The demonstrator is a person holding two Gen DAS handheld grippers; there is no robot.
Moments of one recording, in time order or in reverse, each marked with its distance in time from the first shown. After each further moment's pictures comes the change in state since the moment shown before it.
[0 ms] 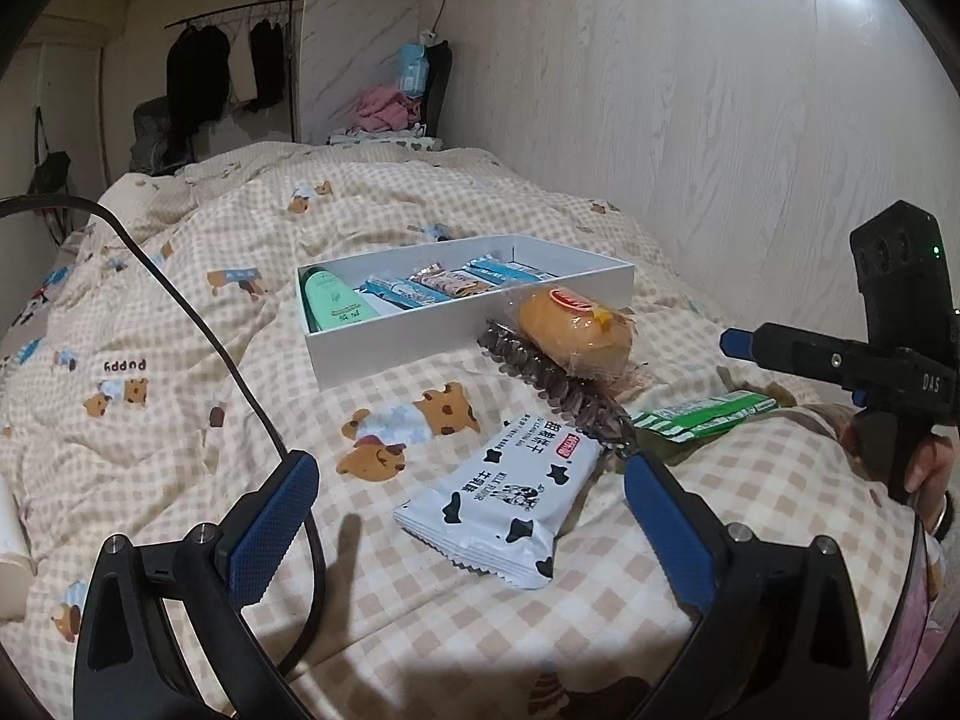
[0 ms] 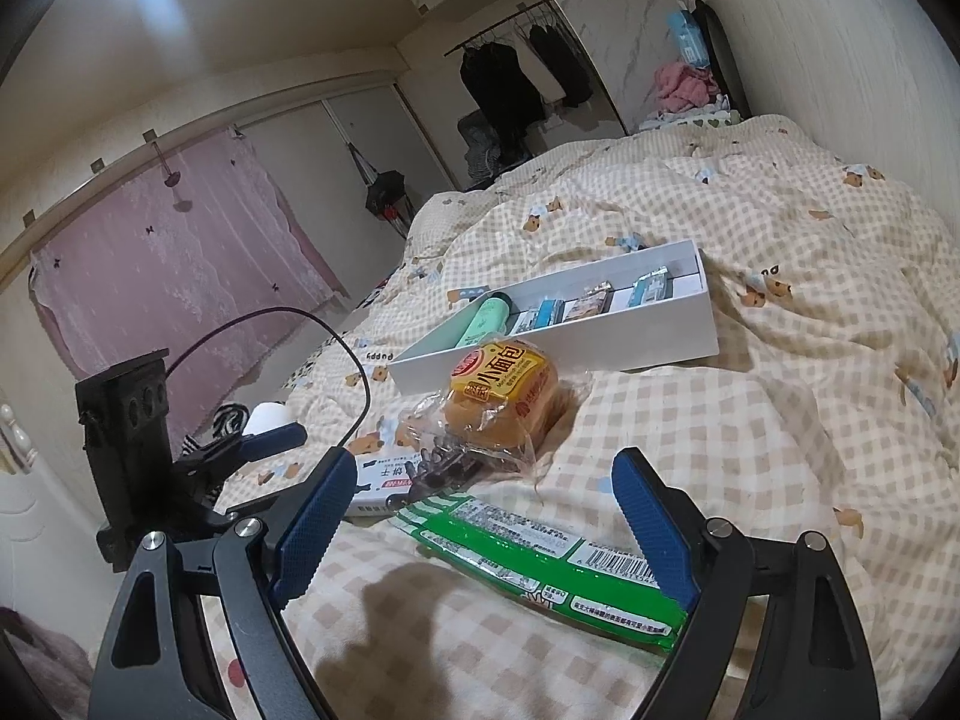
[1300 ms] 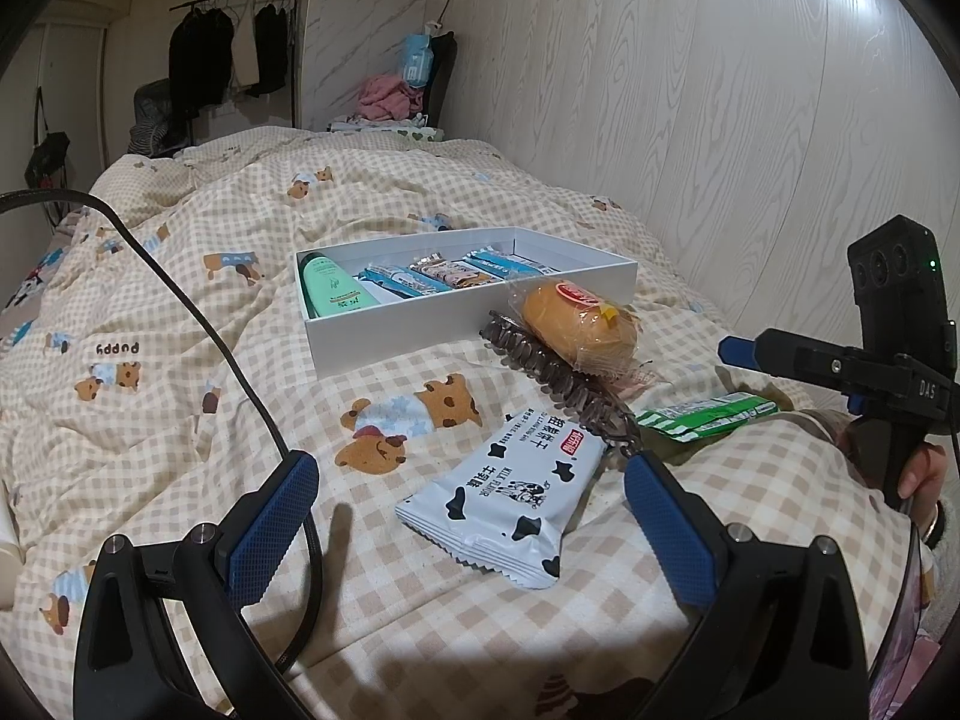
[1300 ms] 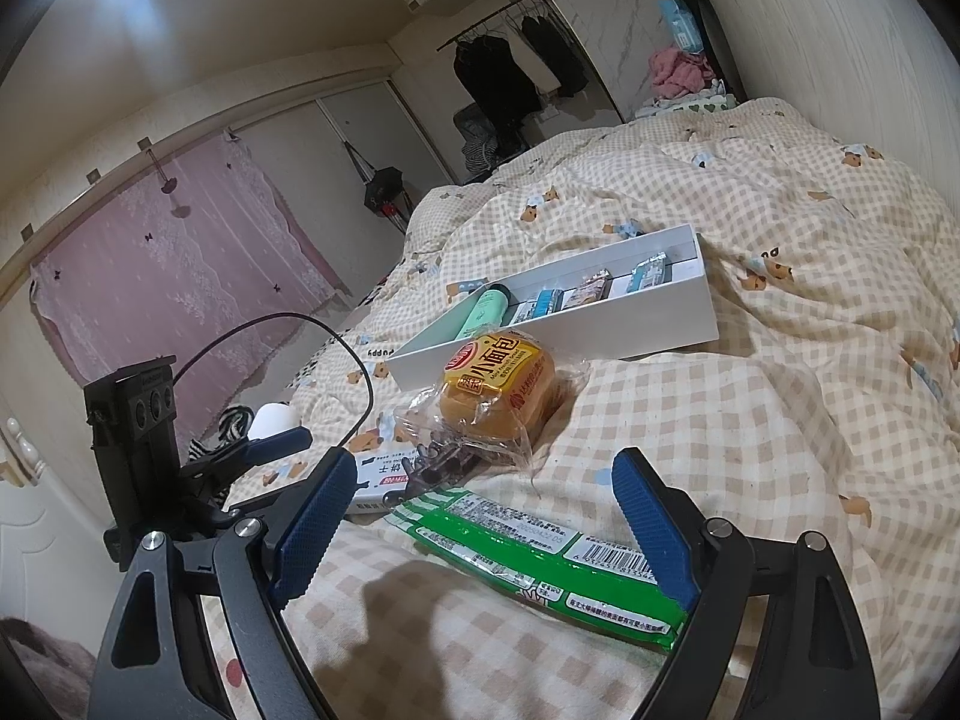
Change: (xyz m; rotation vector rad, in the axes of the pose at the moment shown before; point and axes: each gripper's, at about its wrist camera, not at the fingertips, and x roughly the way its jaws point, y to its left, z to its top) left arm 0.002 0.007 -0.001 -0.026 0.017 -0.018; right arm 0.003 -0.005 -0.001 0.024 0.019 0.007
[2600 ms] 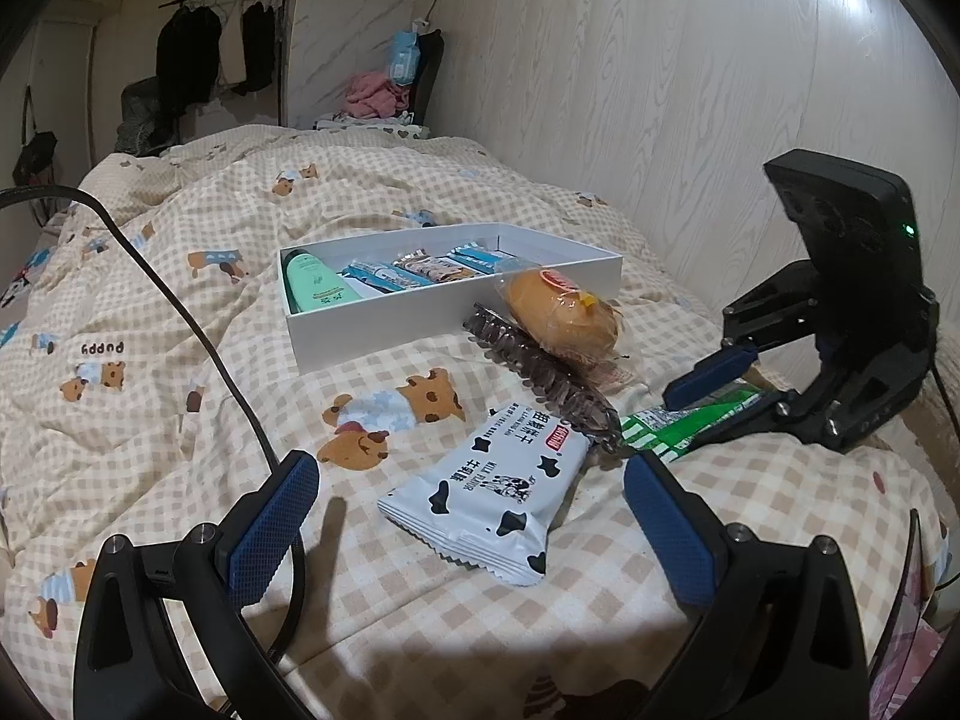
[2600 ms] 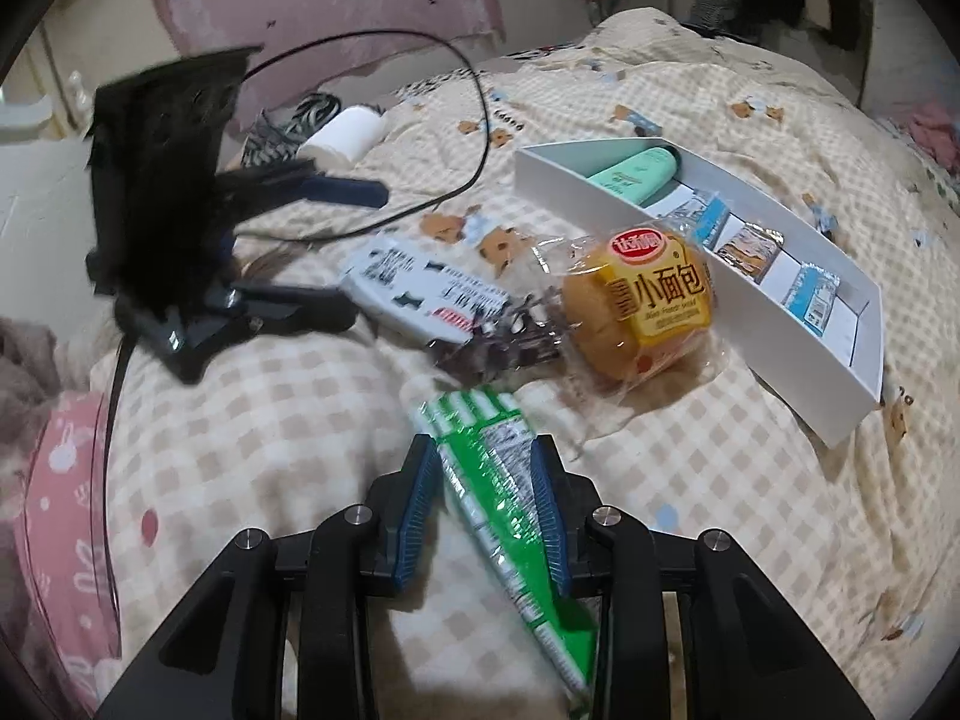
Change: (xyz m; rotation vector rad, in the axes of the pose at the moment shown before) left arm 0.001 -0.002 -0.005 0.008 0.005 -0.039; right arm 0.049 0.043 0.011 -0.672 0.586 0.101
